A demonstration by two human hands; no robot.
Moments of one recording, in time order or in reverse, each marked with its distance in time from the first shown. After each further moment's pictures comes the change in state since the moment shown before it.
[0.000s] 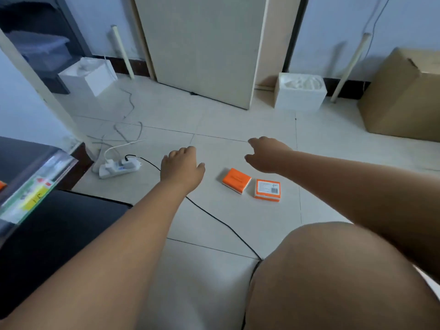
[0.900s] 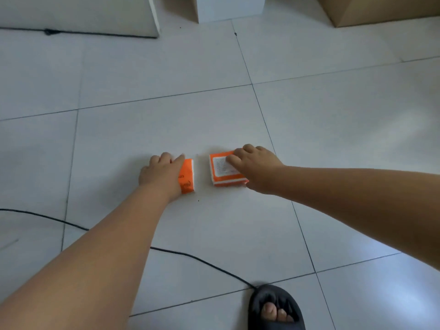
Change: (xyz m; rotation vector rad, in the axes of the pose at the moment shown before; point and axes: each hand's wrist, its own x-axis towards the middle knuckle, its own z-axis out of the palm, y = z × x) left_hand 0.199 0.065 0.303 0.395 -0.479 0.365; right_hand 0.130 0.185 0.275 -0.328 -0.140 -0.128
